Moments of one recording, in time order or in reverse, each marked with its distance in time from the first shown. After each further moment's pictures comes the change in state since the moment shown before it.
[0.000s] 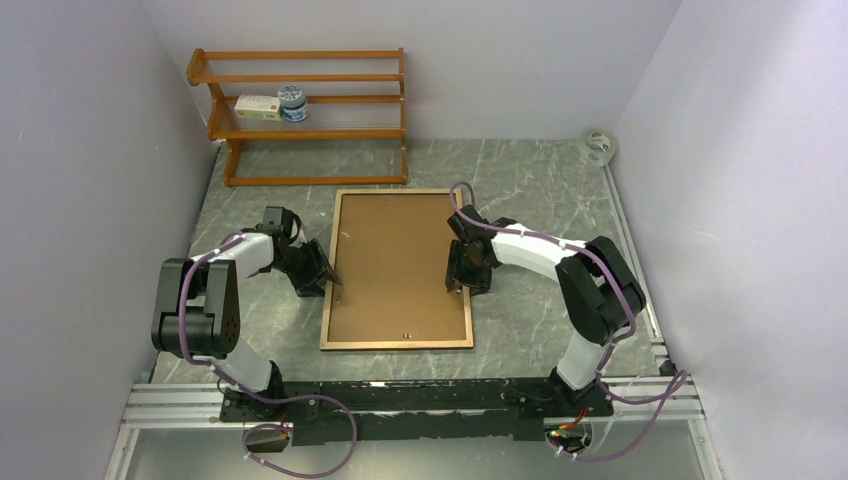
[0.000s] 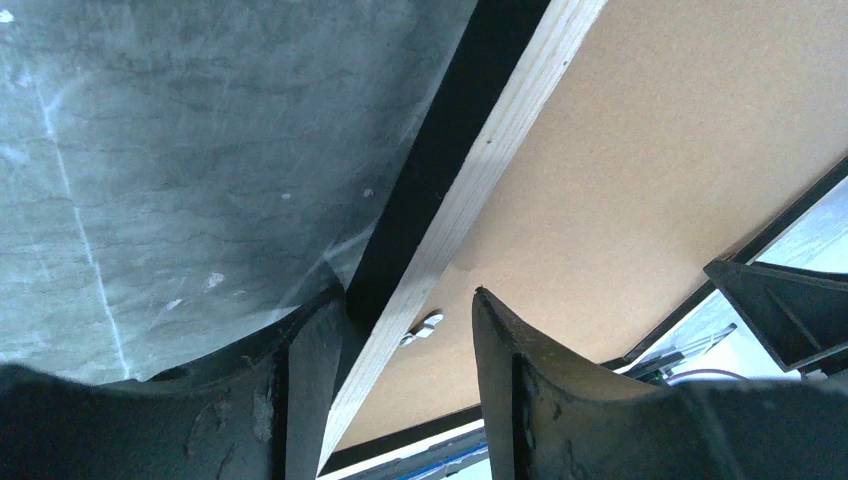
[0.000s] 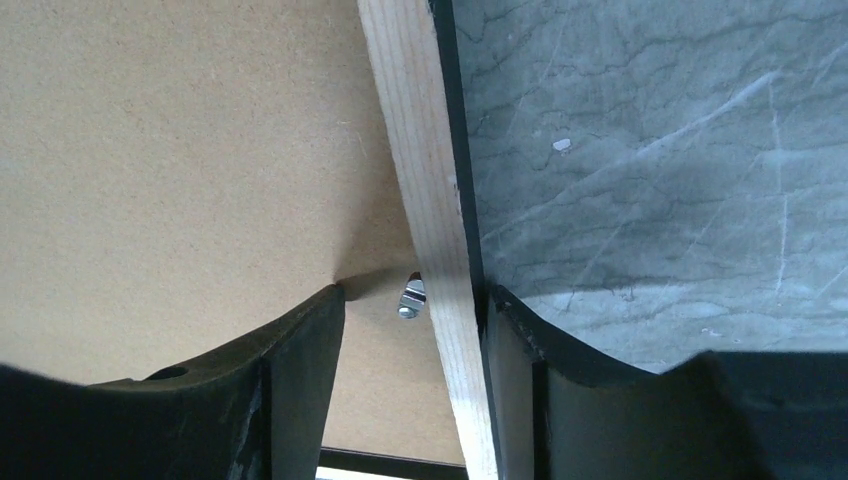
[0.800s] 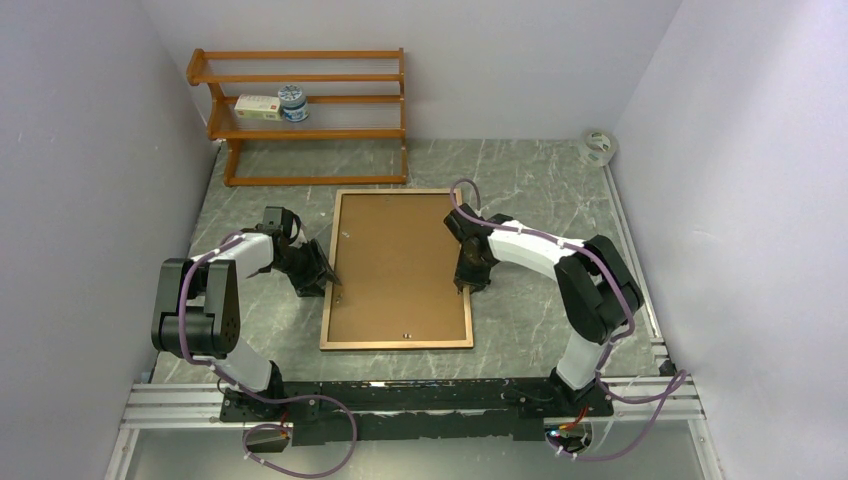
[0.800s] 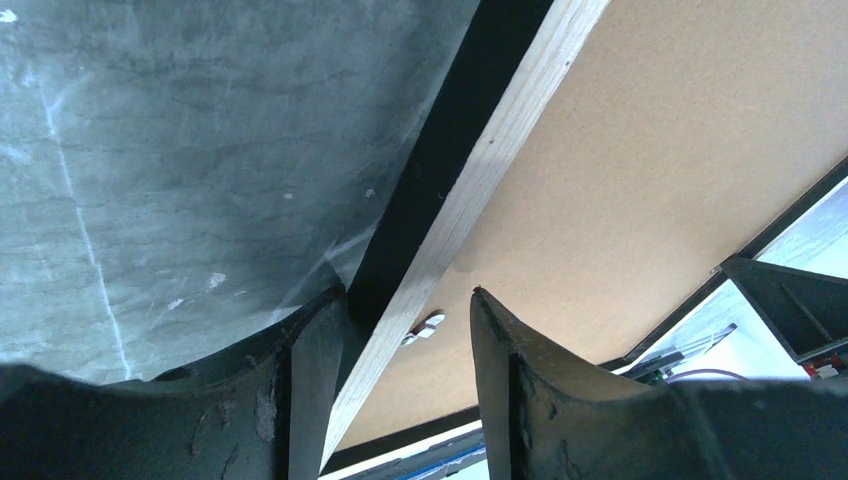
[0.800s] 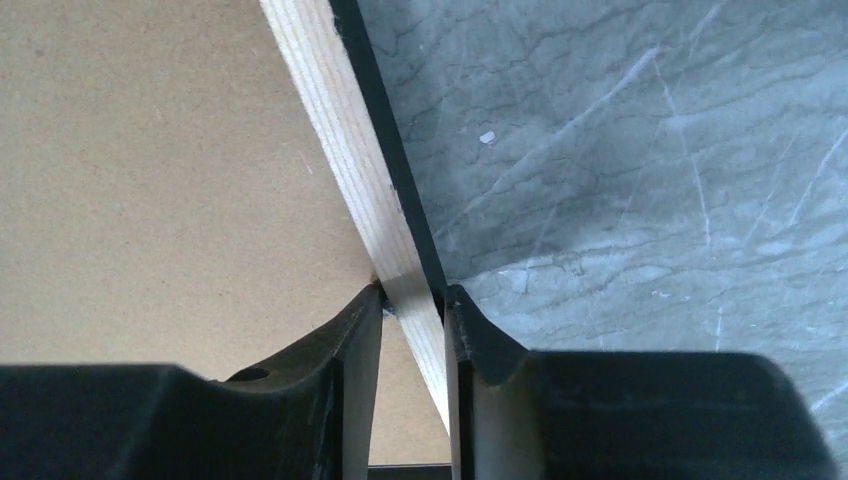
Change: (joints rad) left arm 0.001 0.000 -0.001 0.001 0.002 0.000; right arm 0.010 0.015 0.047 -0.095 0.120 0.091
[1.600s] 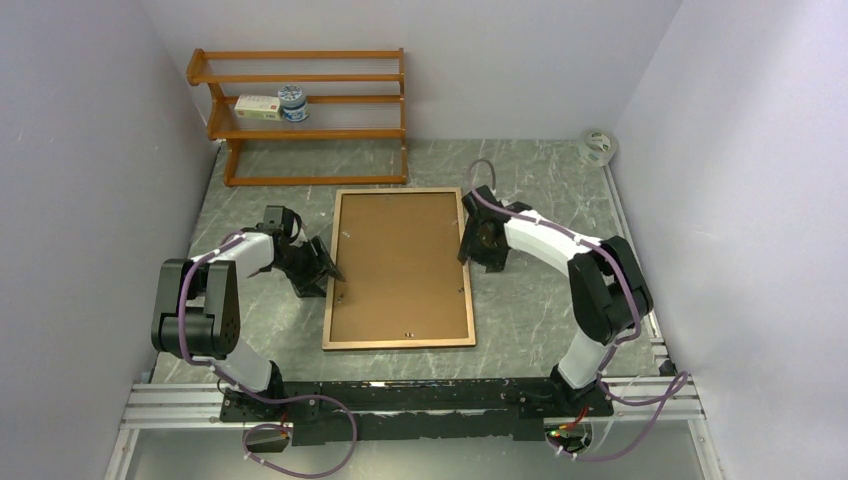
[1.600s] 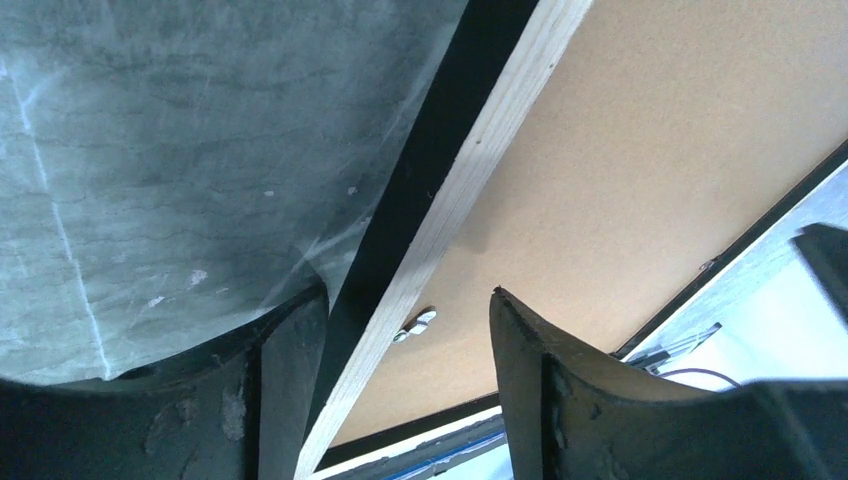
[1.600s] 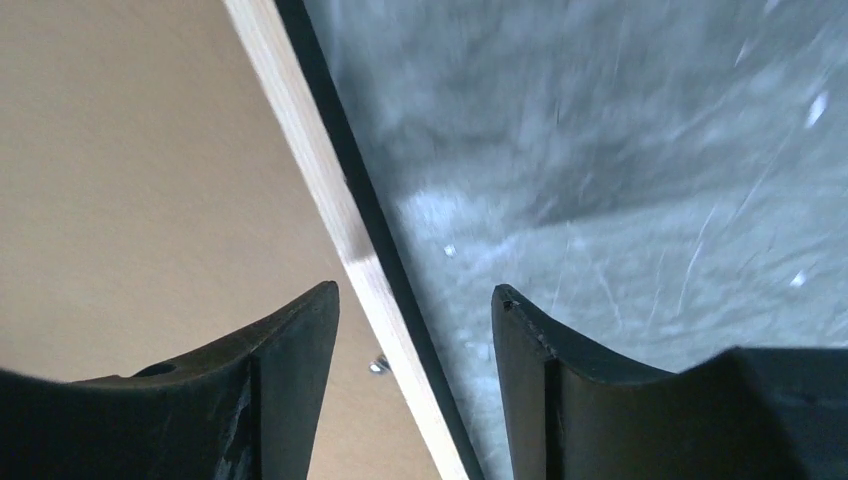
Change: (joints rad) left arm -0.002 -0.006 0.001 0.004 0.003 -0.025; right arm -0.090 -0.037 0.011 0.052 0.031 -0.086
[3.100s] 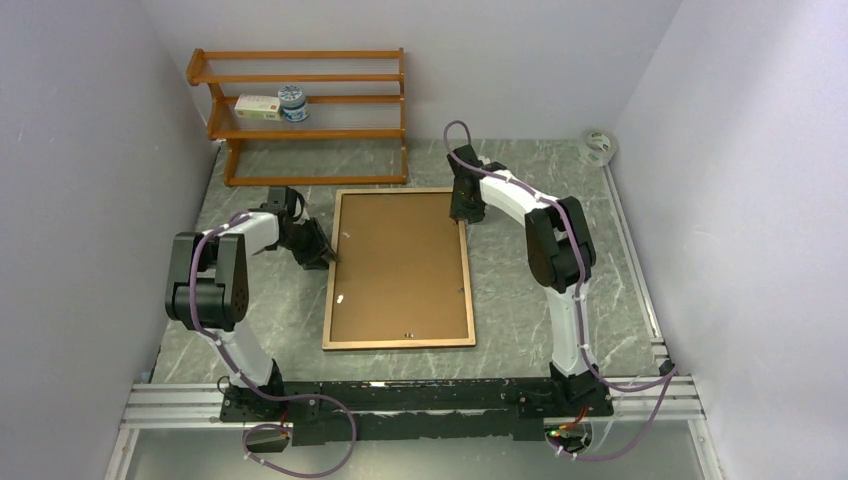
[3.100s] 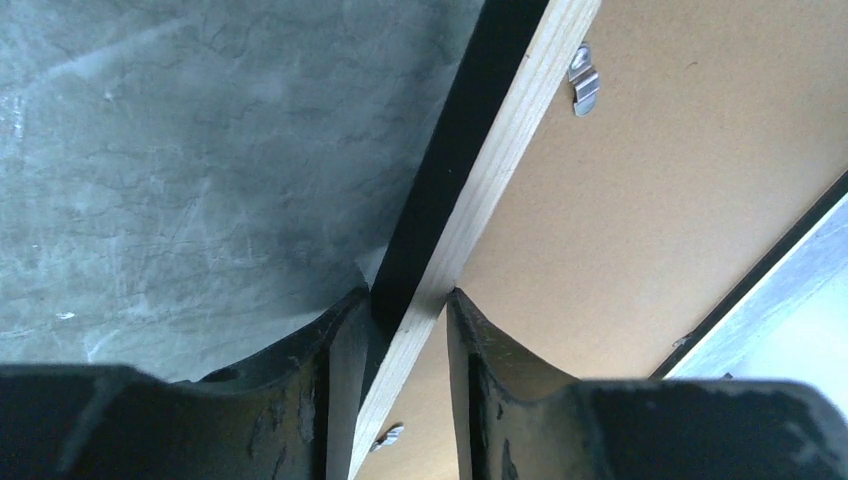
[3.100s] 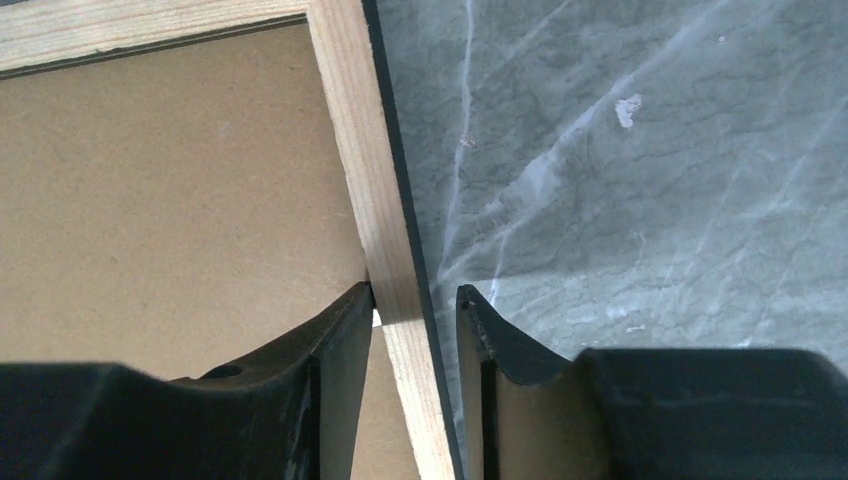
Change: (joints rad) left arm 0.003 0.176 0.185 0.074 -0.050 0.034; right arm -0.091 0.472 0.596 0.001 0.059 -0.228
